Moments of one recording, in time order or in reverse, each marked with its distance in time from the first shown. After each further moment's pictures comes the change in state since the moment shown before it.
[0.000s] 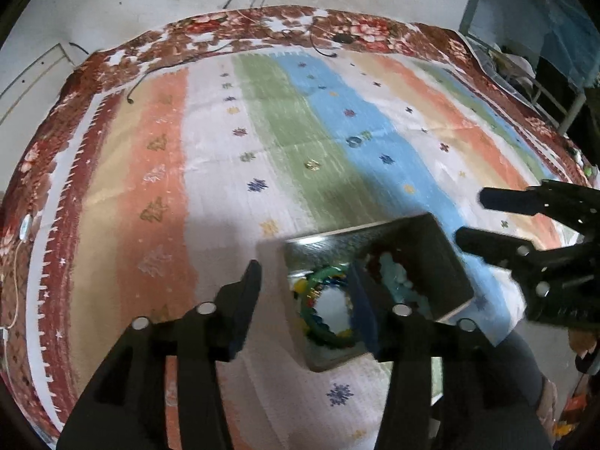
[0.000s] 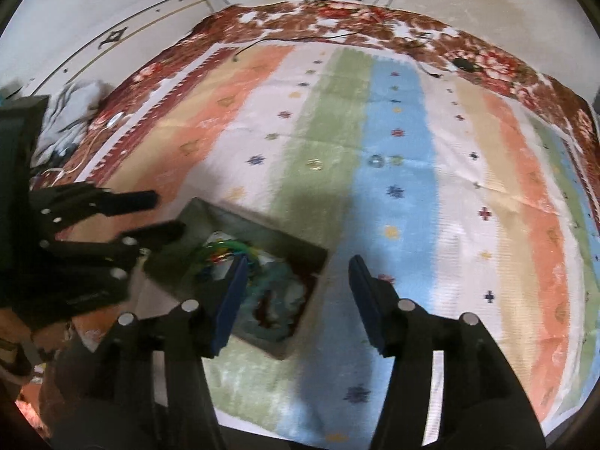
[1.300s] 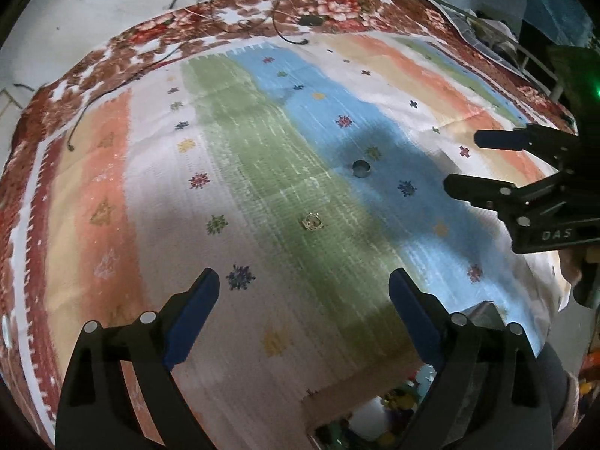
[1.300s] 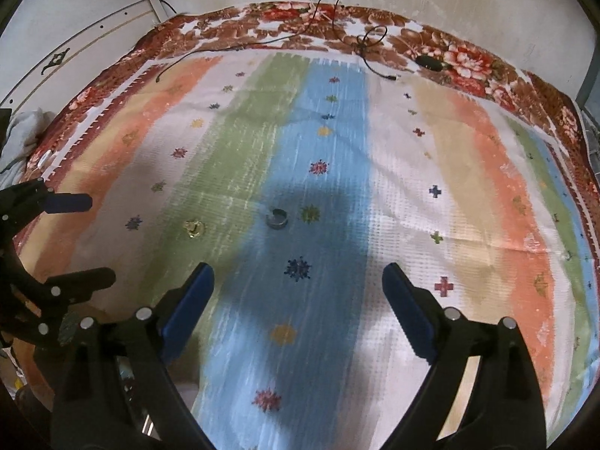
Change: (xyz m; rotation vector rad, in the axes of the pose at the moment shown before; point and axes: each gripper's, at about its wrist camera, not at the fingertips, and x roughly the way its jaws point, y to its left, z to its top) left arm 0.093 0.003 0.082 0.176 0.070 -0.078; right arm 0.093 -0.098 0.068 0.033 -0.009 -0.083
